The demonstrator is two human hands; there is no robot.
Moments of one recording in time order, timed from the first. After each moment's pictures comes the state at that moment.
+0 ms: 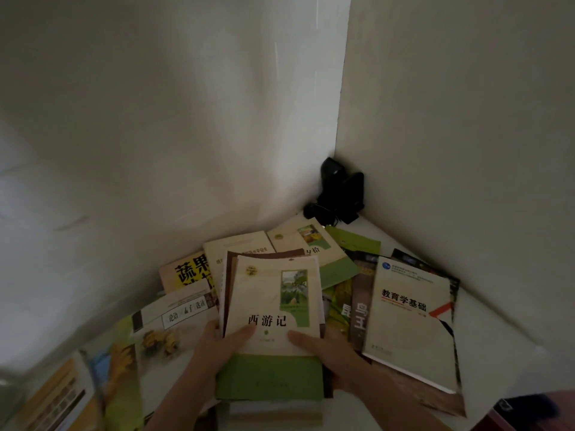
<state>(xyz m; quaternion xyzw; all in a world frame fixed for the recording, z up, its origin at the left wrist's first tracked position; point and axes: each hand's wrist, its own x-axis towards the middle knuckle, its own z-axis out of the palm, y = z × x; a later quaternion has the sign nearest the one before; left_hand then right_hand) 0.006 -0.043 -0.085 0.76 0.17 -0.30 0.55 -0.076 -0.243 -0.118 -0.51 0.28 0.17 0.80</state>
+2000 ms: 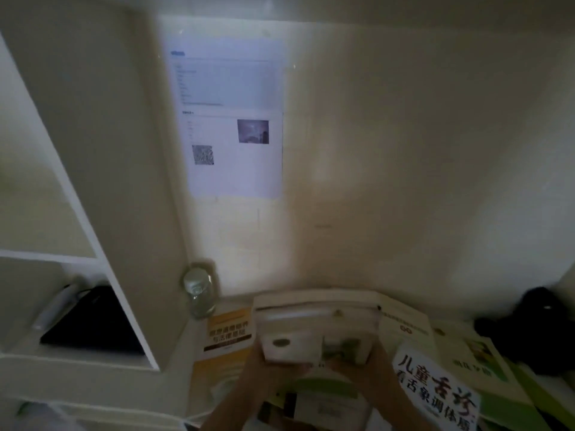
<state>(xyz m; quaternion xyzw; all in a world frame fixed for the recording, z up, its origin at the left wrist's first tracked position) -0.040 0.137 -0.085 0.64 0.11 -0.02 0.76 0.002 -0.084 -0.065 -0.78 -0.08 0.10 0.62</state>
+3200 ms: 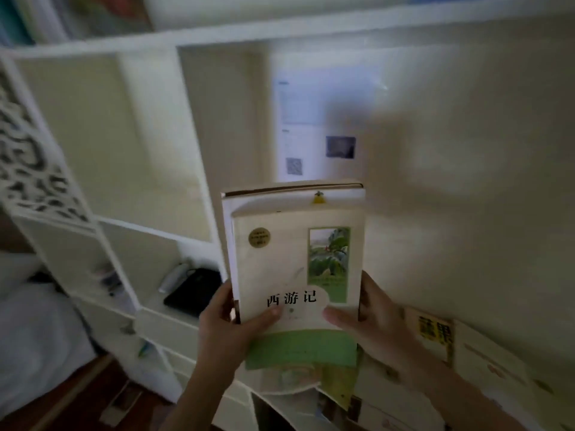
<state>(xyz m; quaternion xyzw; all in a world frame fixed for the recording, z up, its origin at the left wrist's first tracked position) -0.156 0.206 0.066 0.65 0.20 0.33 0.66 -0.025 0.014 0.071 -0.71 -0.33 0.16 0.60</state>
